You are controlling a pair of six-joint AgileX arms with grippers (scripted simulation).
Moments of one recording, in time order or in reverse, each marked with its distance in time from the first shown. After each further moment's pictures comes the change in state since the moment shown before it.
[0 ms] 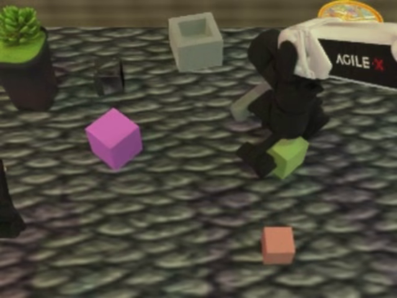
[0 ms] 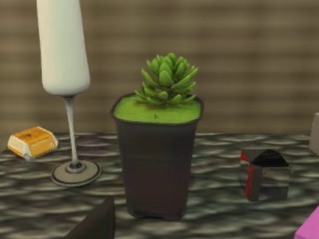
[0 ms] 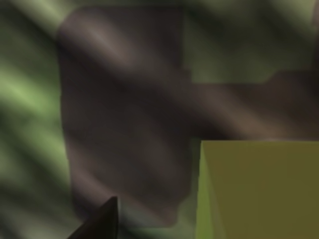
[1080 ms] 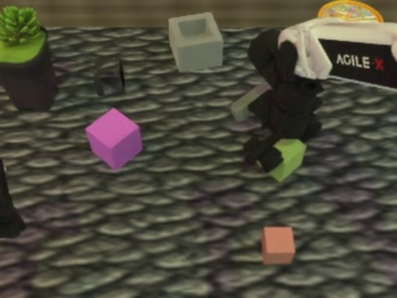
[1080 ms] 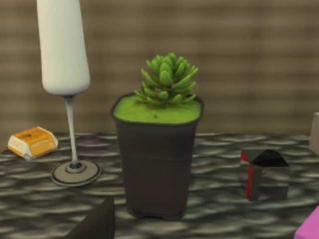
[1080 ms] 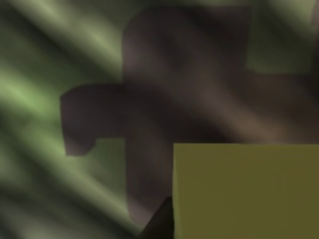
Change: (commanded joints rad) left arm 0.000 0.000 0.000 0.000 0.000 0.000; right arm 0.000 0.000 0.000 0.000 0.000 0.000
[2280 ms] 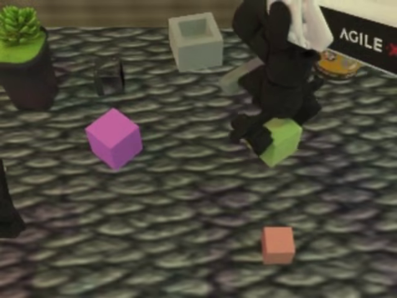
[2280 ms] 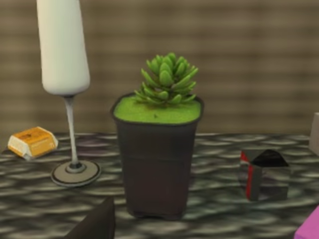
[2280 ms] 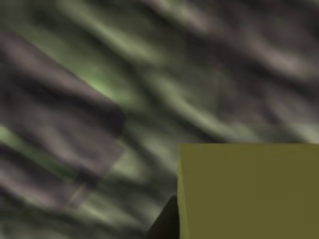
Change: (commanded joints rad) left arm 0.000 0.000 0.000 0.000 0.000 0.000; right arm 0.076 -0.123 0.121 -0.228 -0.003 0.165
